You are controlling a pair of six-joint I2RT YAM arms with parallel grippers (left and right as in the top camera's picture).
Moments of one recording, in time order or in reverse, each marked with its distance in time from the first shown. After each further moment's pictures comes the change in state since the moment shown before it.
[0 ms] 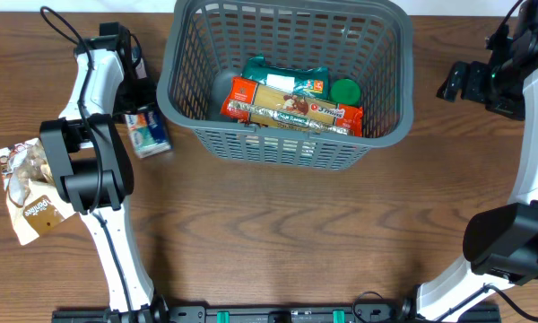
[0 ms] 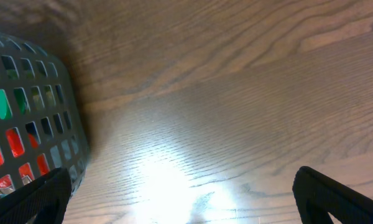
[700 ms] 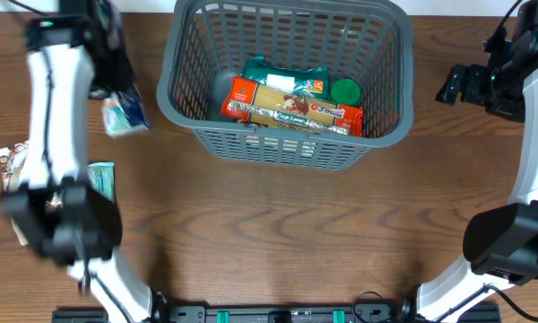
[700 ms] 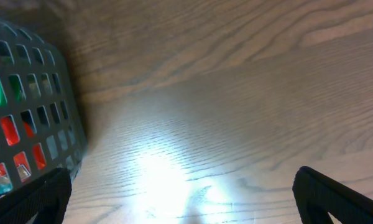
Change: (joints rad) left arm 0.007 -0.477 -0.006 -0.095 -0.004 -0.006; right arm 0.000 0.000 0.000 -0.025 0.000 -0.033
